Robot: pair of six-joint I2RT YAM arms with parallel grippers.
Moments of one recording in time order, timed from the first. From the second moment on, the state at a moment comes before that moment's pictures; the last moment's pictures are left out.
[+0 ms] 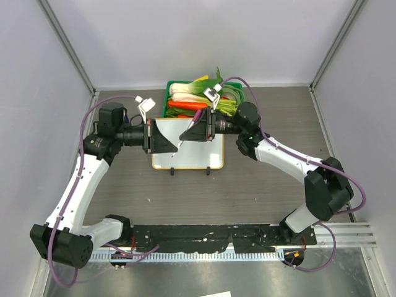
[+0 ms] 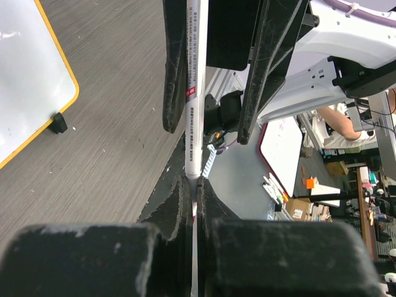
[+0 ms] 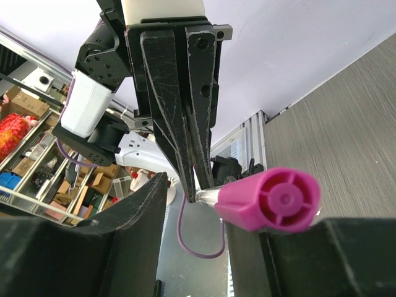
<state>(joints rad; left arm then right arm) -0.23 1.12 1.16 -0.60 1.08 -0.38 0.63 1.55 1.08 0.70 -0.95 1.05</state>
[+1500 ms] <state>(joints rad) -0.23 1.12 1.12 -0.61 1.09 -0.35 0.65 1.56 1.06 0.61 -0.99 1.02</state>
